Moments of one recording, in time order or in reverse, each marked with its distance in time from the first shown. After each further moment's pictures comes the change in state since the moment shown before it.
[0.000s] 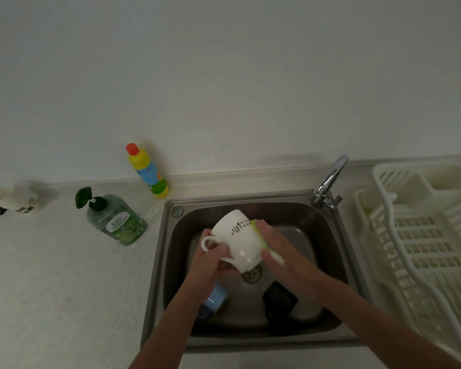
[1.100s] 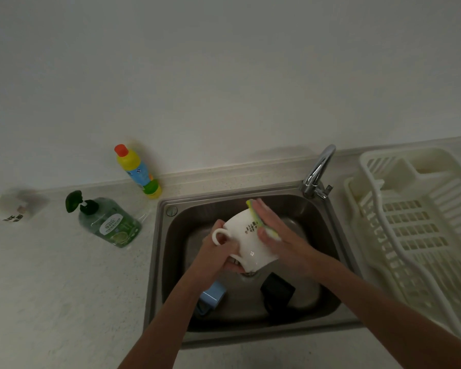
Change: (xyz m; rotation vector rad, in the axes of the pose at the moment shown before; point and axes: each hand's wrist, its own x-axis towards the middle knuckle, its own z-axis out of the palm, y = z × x) left_hand -0.001 0.012 0.014 0.201 -0.178 -0.028; right_hand 0.005 -0.020 -0.018 0.077 0.056 -0.001
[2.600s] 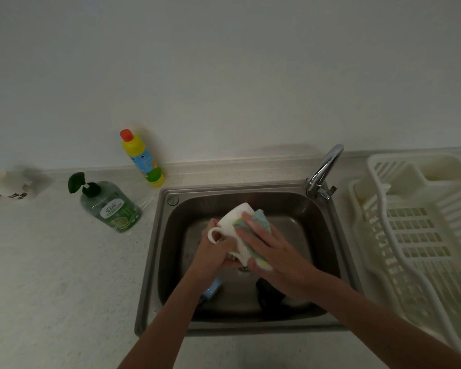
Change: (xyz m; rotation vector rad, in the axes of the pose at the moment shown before) left_hand -0.009 -0.017 0.008 -0.124 0.101 0.070; right_hand -0.016 0.022 0.022 -0.463 -0.055 -0.262
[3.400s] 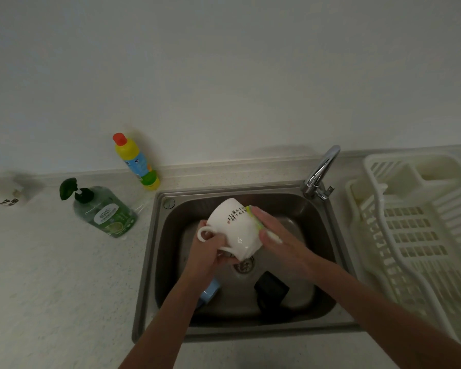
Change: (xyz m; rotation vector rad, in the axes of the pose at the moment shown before) left_hand 0.012 0.002 -0.003 -0.140 0.123 -0.040; right_hand 0.012 0.016 -0.021 0.555 -0.024 0.282
